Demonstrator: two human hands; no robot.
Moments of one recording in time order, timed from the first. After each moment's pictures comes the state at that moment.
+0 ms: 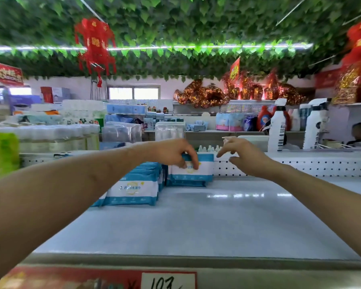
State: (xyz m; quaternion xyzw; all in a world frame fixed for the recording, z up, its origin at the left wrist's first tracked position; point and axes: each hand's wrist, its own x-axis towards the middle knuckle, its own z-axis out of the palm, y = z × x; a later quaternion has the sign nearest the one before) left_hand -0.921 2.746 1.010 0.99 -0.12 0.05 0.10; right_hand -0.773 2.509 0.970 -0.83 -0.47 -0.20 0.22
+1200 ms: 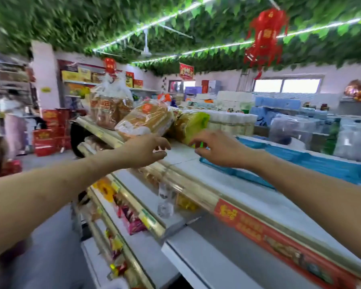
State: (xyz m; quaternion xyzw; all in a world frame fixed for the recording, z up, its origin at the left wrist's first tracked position) left_hand -1.393 2.902 0.951 0.90 0.38 0.21 -0.05; right_hand -1.139 2.819 0.984 -0.51 -0.83 -0.15 0.17
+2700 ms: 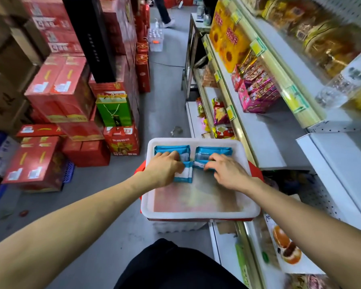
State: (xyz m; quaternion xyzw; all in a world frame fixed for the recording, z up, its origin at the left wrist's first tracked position) left_hand -1.631 2.701 0.488 0.75 0.66 0.00 0.12; right_hand -1.391 2.804 0.506 -0.35 -0.92 0.13 -0.09
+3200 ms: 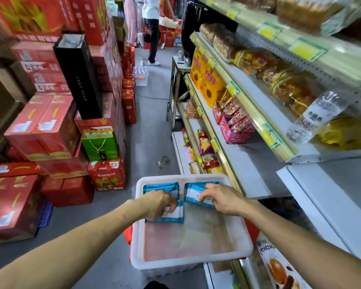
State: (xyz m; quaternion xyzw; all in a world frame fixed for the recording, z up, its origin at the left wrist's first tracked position) left_hand -1.644 2.731 0.502 0.78 0.57 -0.06 0.24; right_hand -1.386 2.825 0.545 -0.35 -0.91 0.17 -0.14
